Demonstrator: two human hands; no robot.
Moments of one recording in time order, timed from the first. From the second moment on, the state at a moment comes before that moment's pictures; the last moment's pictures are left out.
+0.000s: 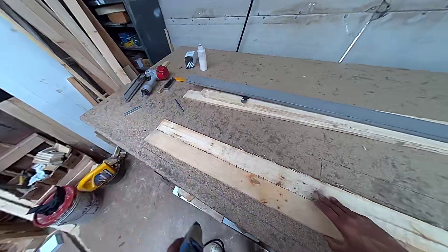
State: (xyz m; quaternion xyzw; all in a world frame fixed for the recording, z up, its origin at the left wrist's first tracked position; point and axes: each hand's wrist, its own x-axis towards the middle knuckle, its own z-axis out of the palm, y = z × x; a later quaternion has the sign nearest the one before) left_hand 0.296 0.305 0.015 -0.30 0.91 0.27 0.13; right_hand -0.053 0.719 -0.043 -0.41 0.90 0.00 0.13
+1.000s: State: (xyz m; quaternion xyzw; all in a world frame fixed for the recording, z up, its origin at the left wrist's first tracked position) left_hand 0.126 -0.126 -0.001 -0.42 0.91 0.01 -0.05; right_hand -0.390 0.358 0.001 -0.54 0.84 -0.08 -0.05
